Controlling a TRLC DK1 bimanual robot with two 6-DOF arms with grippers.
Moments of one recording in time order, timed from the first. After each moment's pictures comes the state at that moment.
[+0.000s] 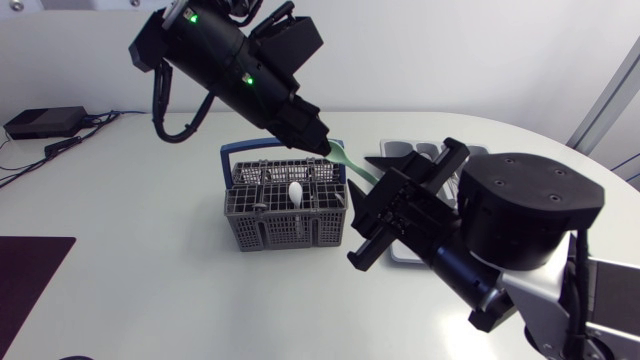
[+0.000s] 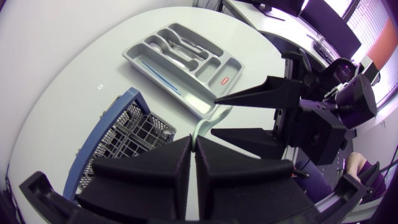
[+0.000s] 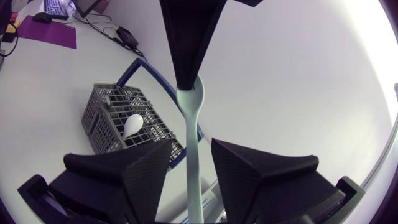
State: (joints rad) left arm -0.62 1.71 1.71 -0.99 0.38 0.26; right arm 0.88 1.17 0.52 0.47 0.43 -0.67
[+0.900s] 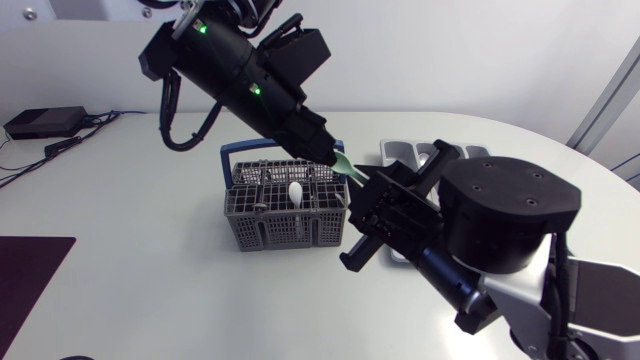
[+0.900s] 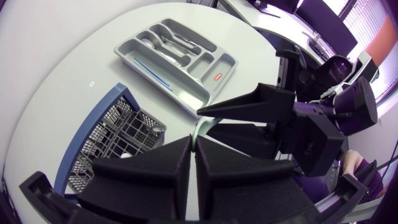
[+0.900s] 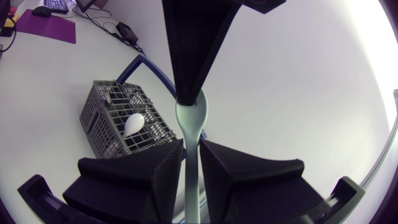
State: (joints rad) left arm -0.64 1.72 1.69 -0.99 0.40 0.25; right arm 0.92 1.22 0.54 0.49 0.49 -0.69
